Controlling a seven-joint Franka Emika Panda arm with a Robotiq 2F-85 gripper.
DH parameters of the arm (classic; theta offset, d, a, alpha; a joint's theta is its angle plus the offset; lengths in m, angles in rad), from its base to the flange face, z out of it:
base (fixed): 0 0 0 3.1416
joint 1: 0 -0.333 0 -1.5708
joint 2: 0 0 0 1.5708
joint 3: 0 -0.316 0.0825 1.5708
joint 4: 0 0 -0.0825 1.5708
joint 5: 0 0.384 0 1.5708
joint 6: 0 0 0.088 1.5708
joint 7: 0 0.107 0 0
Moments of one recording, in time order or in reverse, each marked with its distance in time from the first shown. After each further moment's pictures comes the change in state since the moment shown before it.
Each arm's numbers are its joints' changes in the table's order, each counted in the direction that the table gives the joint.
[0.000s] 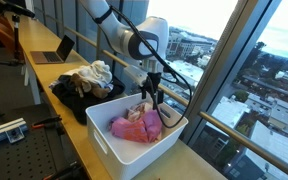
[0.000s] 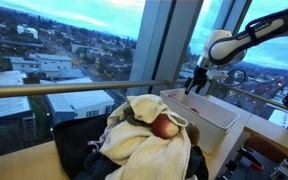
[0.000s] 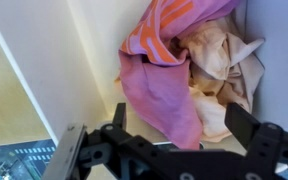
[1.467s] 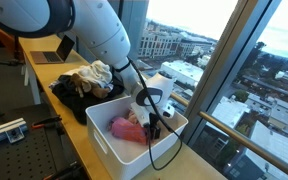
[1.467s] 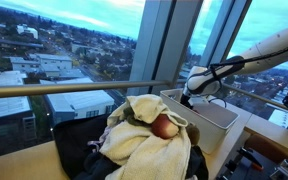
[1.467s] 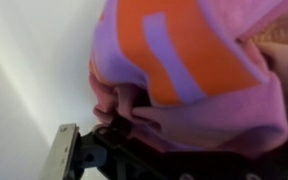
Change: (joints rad) arm 0.059 -0.484 -0.007 -0.355 0.153 0.020 -0.037
